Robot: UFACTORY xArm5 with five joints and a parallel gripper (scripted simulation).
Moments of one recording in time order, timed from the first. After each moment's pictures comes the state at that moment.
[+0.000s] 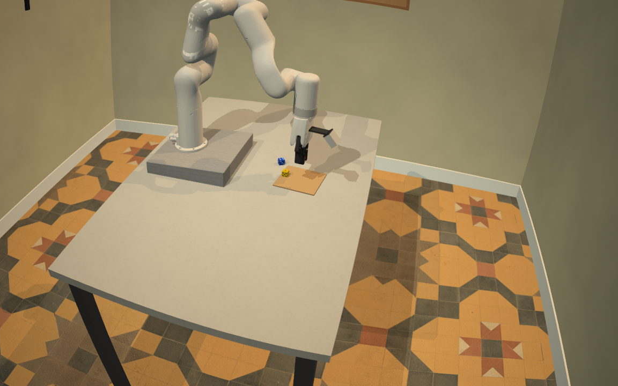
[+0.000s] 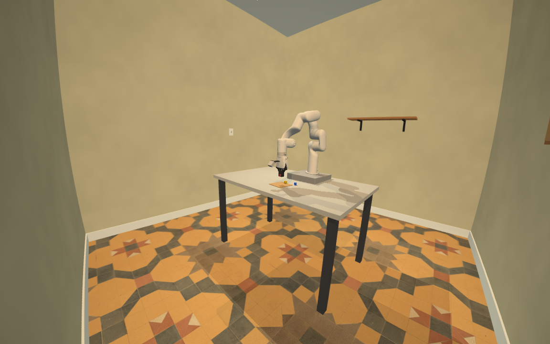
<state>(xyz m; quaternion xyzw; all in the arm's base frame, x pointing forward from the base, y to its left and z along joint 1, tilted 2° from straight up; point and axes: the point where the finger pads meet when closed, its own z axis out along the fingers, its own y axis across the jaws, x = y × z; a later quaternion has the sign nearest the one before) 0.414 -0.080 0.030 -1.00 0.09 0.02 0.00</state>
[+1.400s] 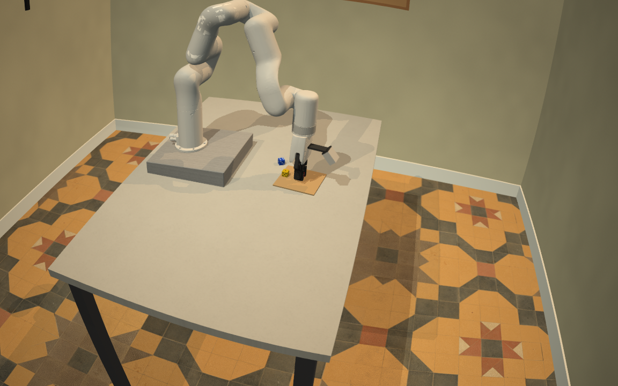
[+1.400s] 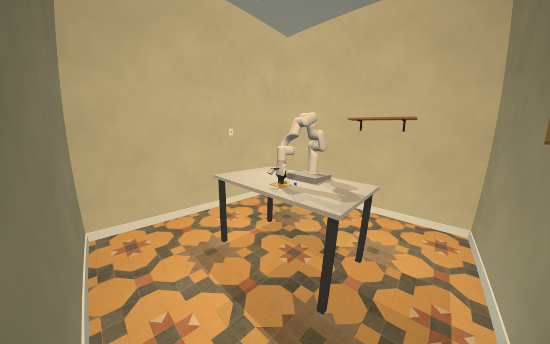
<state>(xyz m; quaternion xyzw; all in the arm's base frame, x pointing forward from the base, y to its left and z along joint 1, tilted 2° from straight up) 0.413 -0.079 -0.031 -1.00 0.09 0.02 0.00</state>
